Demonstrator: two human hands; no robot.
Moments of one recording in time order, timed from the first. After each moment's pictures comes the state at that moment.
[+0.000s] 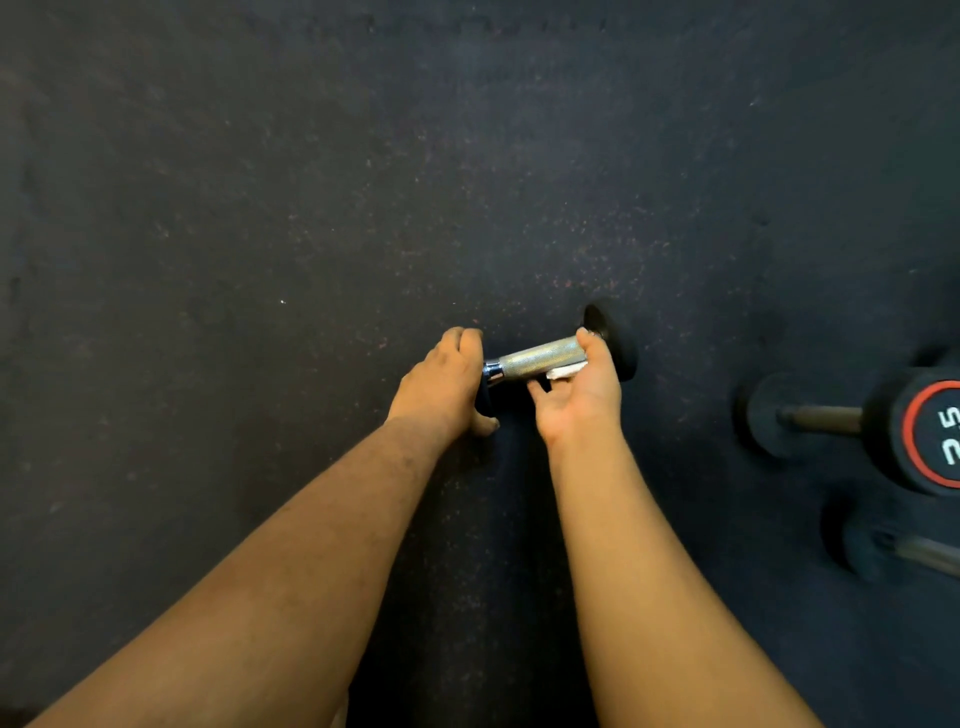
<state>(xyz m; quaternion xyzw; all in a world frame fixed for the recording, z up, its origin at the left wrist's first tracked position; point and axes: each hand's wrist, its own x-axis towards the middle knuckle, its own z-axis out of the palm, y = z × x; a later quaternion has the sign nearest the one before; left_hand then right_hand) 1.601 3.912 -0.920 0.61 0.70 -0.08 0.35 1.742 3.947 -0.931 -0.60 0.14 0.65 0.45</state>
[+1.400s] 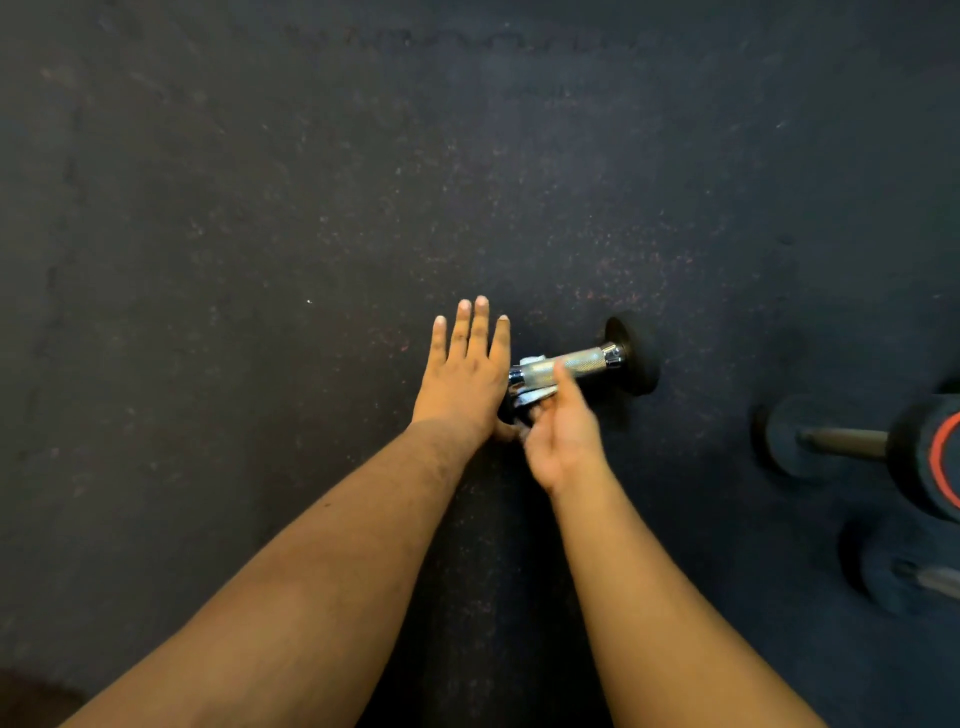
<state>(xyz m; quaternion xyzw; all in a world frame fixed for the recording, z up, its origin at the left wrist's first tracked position) 1.604 3.911 -0.927 0.68 0.68 -0.18 0.20 1.721 3.910 -0.962 -0.57 0.04 0.74 0.36</state>
